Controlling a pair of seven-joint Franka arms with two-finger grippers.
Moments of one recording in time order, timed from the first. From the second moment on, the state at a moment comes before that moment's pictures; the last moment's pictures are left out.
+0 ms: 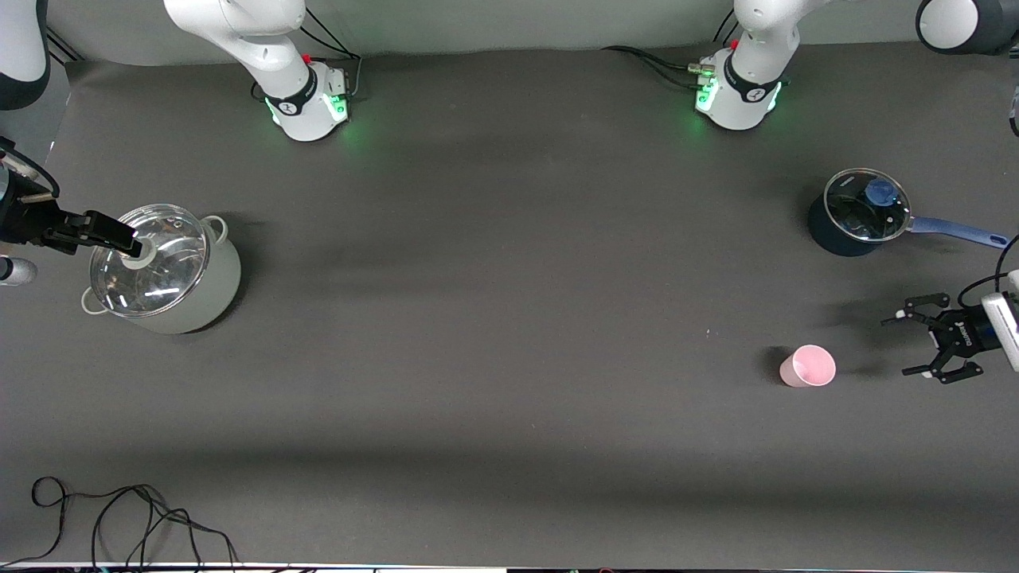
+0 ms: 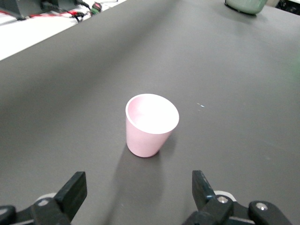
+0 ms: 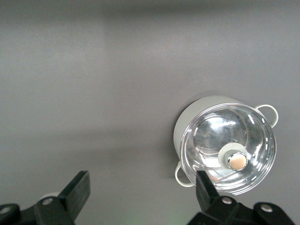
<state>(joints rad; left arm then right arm) 0.50 0.74 0.04 -1.53 -0.91 1.74 2.09 -0.04 0.03 -0.02 -1.62 -0.02 1.59 0.03</state>
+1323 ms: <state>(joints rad) 0.51 0.90 0.03 -1.64 -1.18 1.77 2.50 -0.04 0.03 -0.03 -1.62 -0.02 1.59 0.02</state>
